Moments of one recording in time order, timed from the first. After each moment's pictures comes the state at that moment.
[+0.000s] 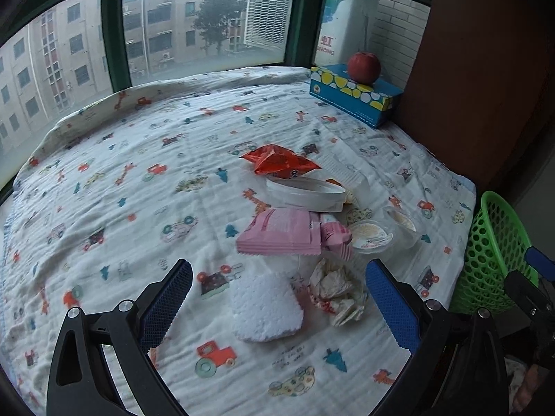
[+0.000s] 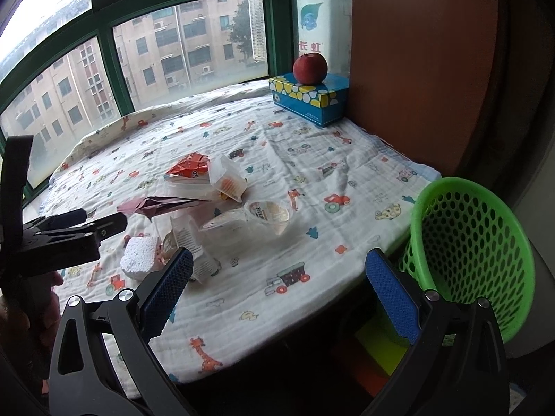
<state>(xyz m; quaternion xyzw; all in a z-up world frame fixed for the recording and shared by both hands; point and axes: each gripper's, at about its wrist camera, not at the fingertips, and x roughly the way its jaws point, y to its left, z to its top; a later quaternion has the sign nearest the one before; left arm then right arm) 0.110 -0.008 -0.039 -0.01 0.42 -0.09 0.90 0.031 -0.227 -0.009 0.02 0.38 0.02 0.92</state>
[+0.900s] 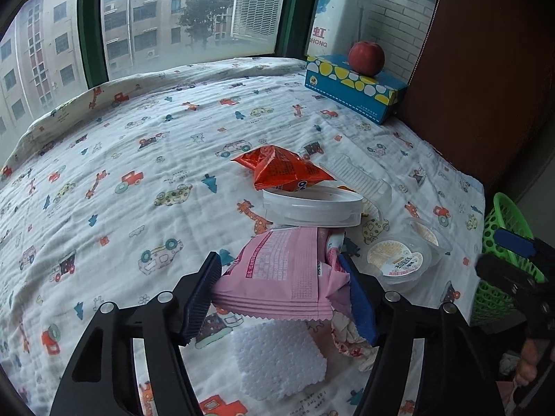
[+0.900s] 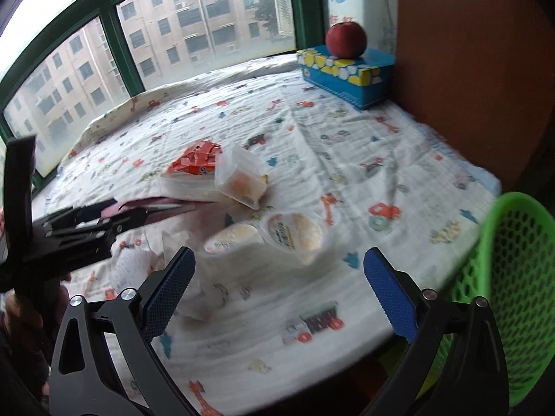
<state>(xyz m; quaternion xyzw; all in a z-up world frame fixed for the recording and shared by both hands) 0.161 0.005 -0.067 -0.02 0.43 -0.12 0.89 0.119 -0.214 -0.046 0.03 0.43 0.10 0.90</state>
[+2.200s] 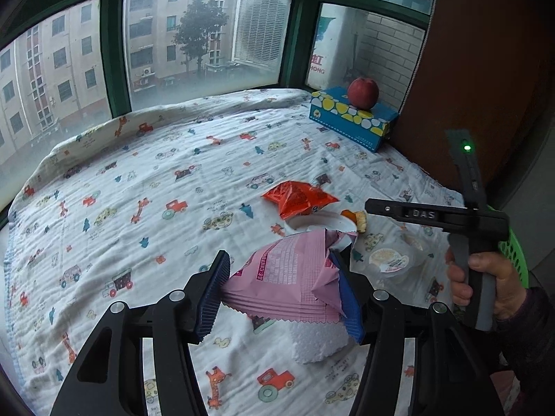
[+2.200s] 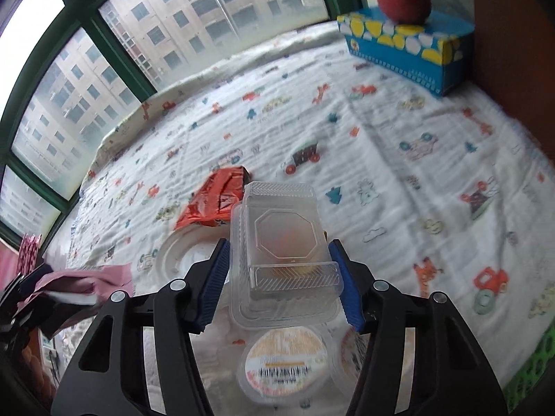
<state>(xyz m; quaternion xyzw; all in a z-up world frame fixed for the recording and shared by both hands) 0.129 0.055 -0.006 -0.01 0.39 -0.13 0.91 0.212 -0.190 -0.063 0.10 0.46 0.17 0.87</state>
